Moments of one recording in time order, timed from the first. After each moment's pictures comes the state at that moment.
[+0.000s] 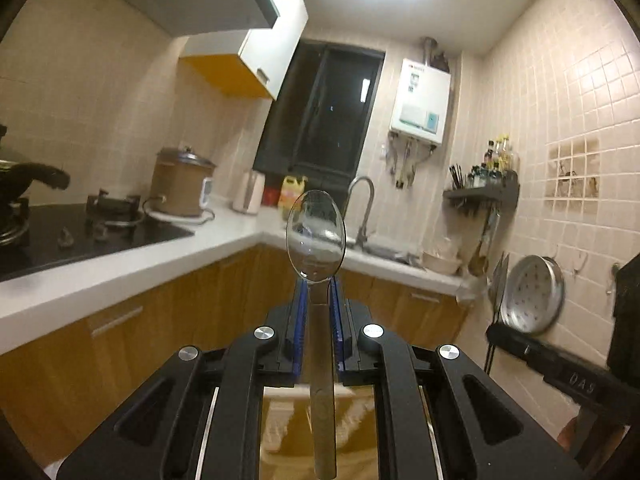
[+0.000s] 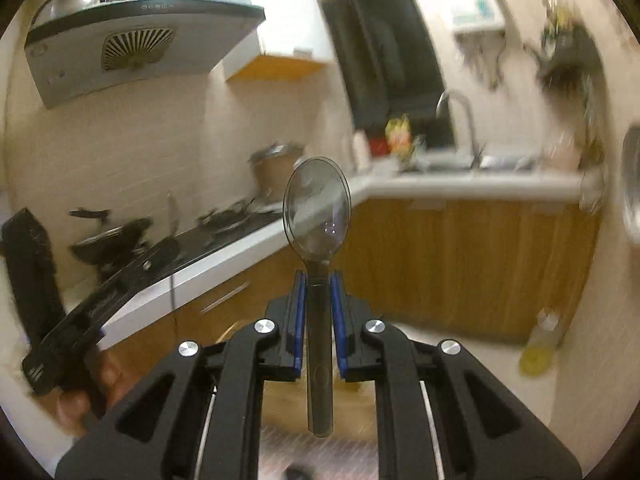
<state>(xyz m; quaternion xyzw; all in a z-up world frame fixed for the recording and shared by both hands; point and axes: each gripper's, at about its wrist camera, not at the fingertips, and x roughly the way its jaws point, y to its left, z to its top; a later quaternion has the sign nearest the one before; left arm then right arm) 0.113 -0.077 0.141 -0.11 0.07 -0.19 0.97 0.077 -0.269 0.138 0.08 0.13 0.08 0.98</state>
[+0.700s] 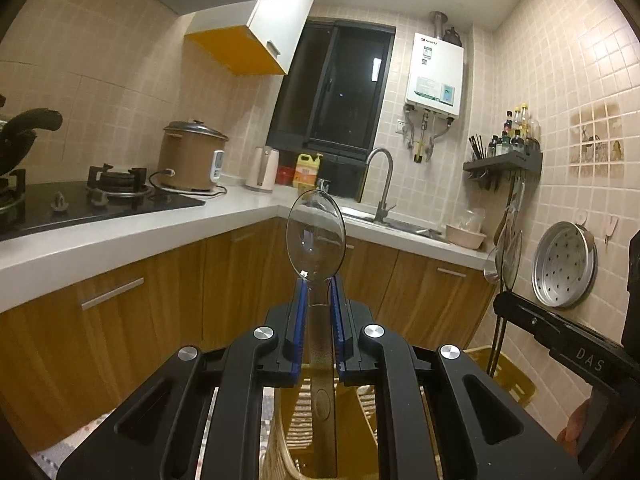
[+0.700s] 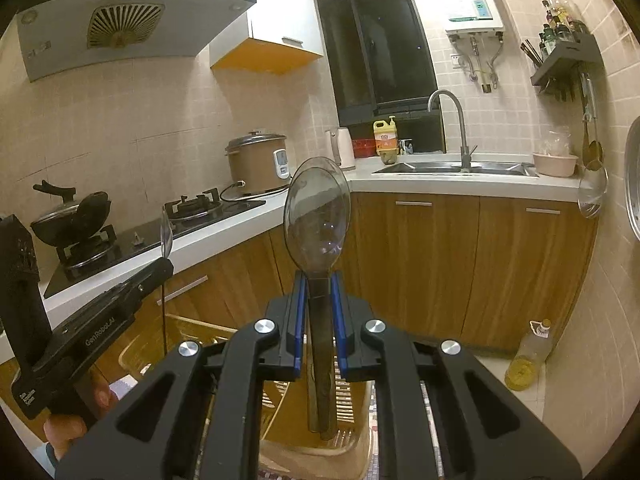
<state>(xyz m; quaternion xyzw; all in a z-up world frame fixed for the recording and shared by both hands) 0.154 -0.068 0.072 -0.10 0.10 -0.17 0.98 0.116 -0.270 0.086 0.07 0.14 0.08 0.98</state>
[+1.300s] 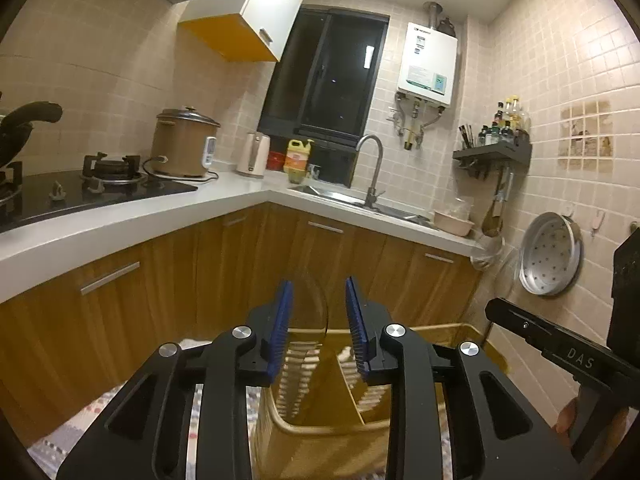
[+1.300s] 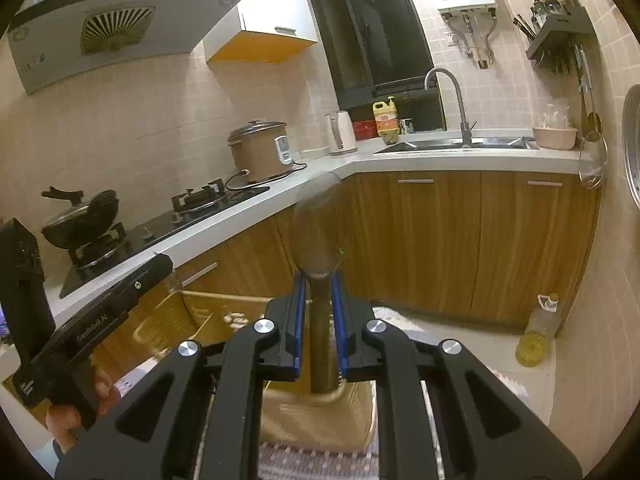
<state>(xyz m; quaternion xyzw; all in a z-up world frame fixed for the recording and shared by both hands) 0.133 -0.054 0.075 -0.10 0.13 -0.20 0.97 0.093 -0.285 0.077 0.10 0.17 0.09 0.97</state>
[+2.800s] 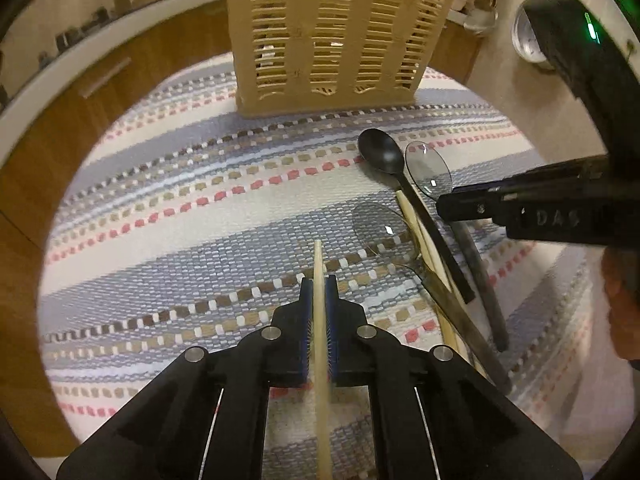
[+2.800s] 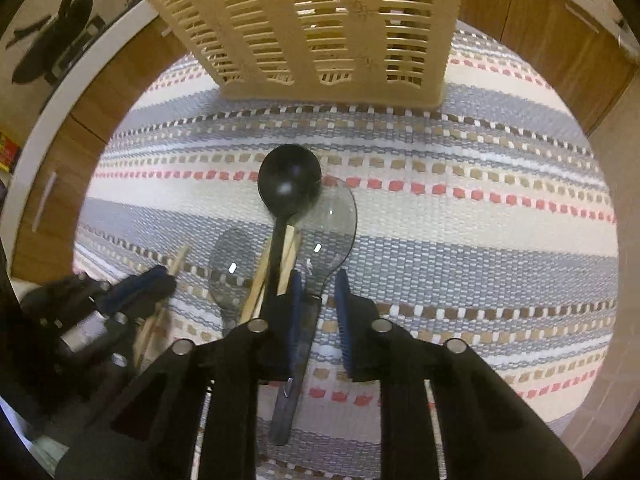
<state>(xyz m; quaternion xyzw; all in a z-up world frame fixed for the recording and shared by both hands) 0.022 -0.049 -0.062 0.06 0.48 -0.21 0.85 0.049 -0.203 -0.049 0.02 0.58 0.10 0.81</state>
